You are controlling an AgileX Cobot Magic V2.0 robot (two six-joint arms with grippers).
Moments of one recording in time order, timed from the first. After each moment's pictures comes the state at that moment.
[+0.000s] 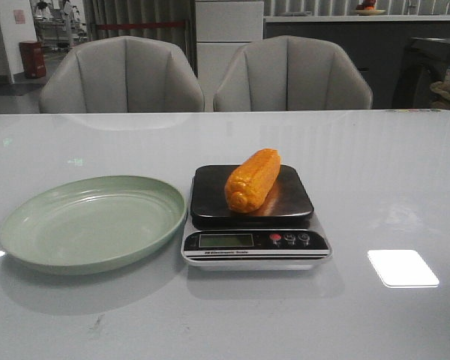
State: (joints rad) left arm -0.54 -0.01 -0.34 0.24 0.49 -0.25; right arm 0.00 0.48 -0.44 0.14 0.37 0.07
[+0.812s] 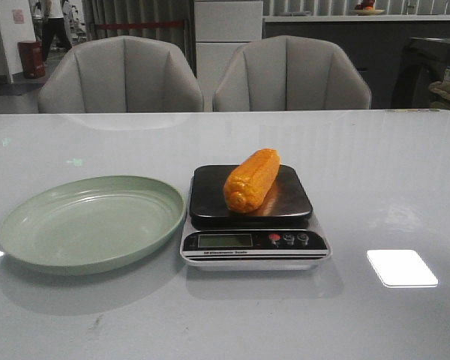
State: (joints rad) left arm -0.54 -0.01 -0.34 0.24 0.48 -0.25; right arm 0.17 0.86 -0.67 0.21 0.46 0.07
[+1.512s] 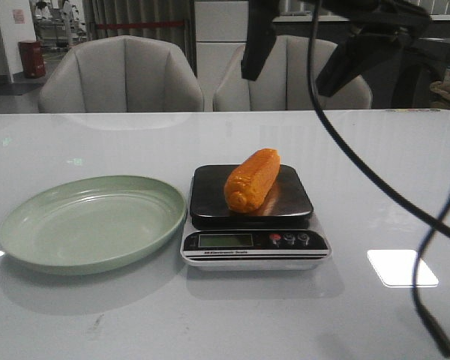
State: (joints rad) left arm -0.54 -0.01 -0.34 0.24 0.48 -0.25; right arm 0.52 1.61 -1.34 0.01 0.74 0.50
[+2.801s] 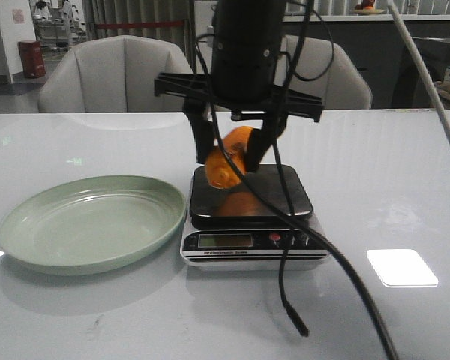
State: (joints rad) left arm -0.54 -0.01 -0.34 0.24 0.48 -0.25; right arm 0.64 2.05 -1.76 -0.06 1.00 0.86
